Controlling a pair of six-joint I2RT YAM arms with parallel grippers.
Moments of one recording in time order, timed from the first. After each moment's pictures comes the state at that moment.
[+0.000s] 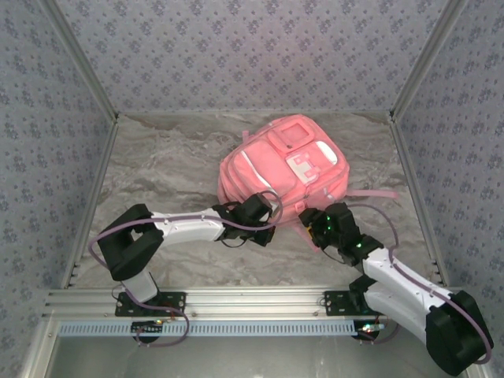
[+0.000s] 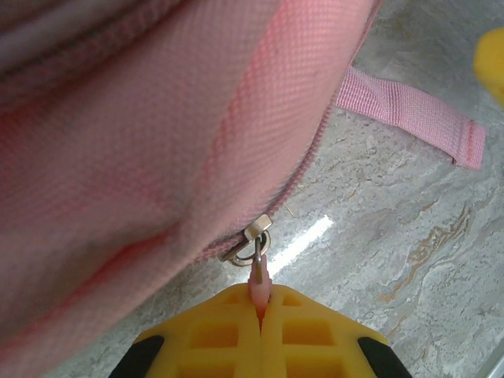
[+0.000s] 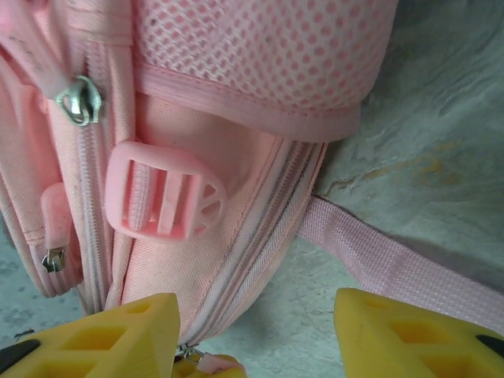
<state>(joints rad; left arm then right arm) -1.03 1.68 0.95 -0.24 0.13 -0.52 0.51 0.87 0.28 -0.08 -0.12 1.40</state>
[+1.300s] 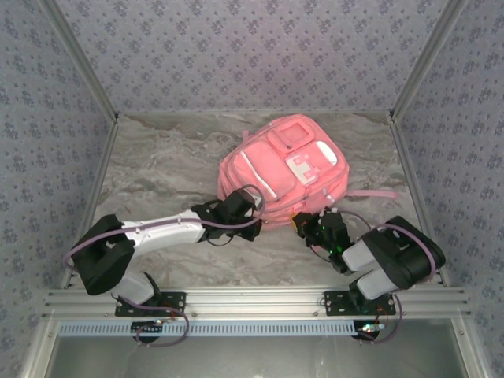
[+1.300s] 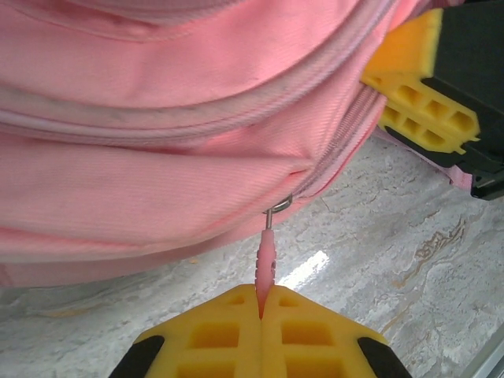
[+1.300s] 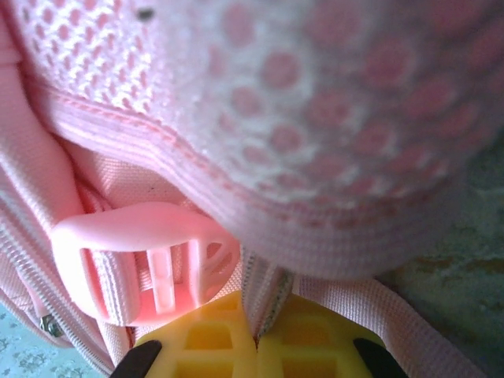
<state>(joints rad) -0.96 1.49 0.85 -0.26 0.08 -0.53 0.50 1.47 0.08 0.98 -0.18 1.54</state>
